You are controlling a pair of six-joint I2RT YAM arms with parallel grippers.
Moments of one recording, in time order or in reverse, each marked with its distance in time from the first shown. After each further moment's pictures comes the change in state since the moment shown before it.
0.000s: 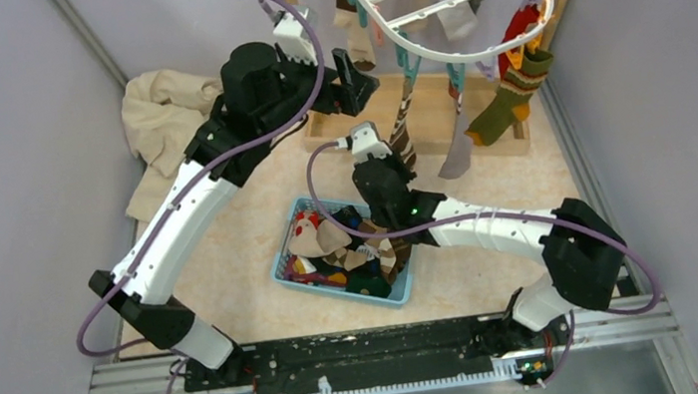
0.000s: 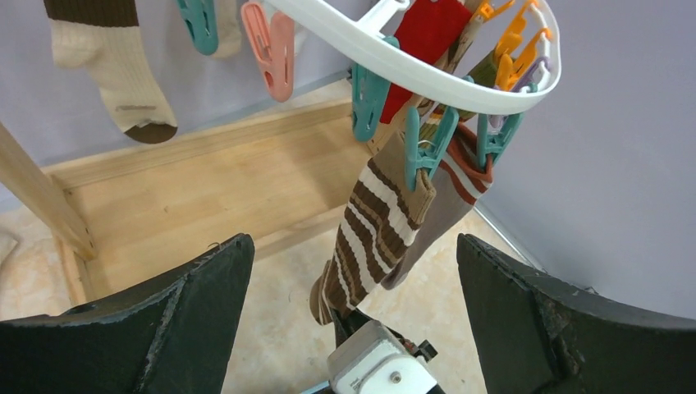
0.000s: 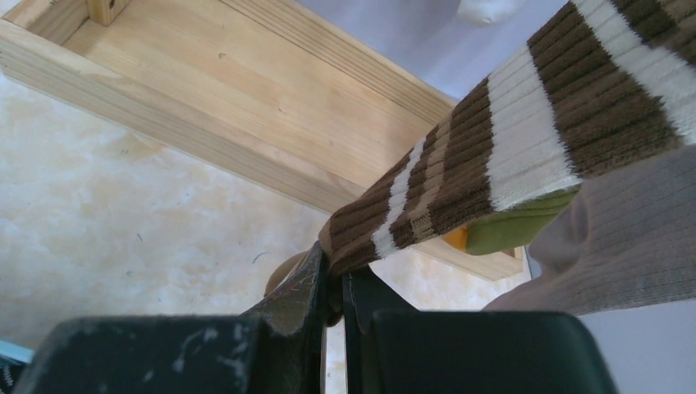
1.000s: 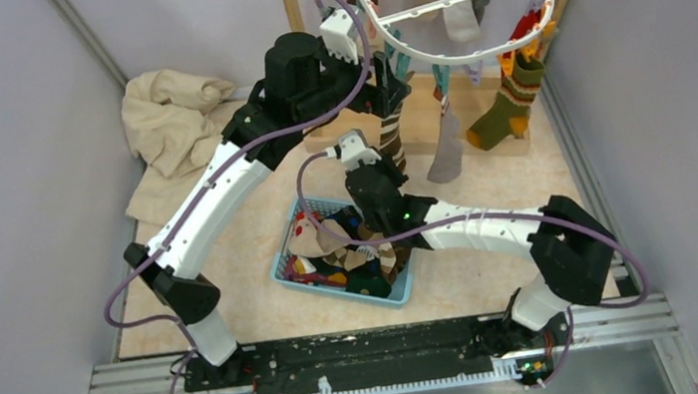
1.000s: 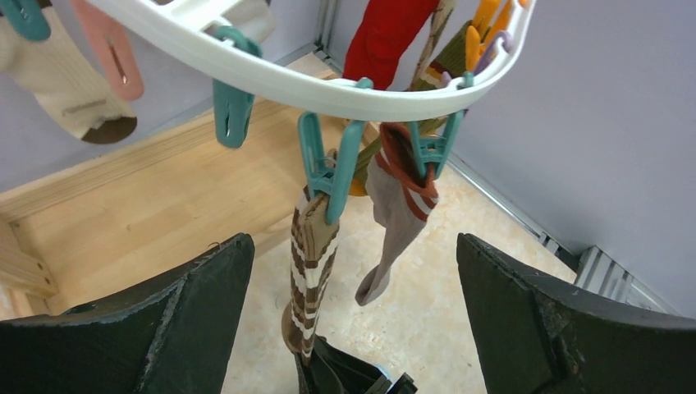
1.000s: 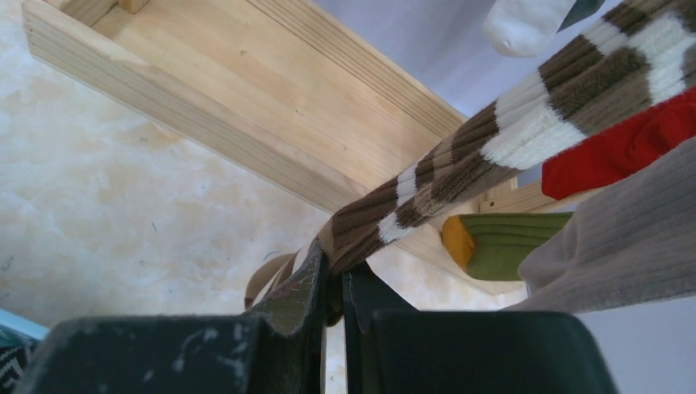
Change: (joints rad) left arm -0.060 0.193 0.176 -0.061 0.056 0.071; right arm 0.033 0.066 0.018 0.057 0.009 -0.072
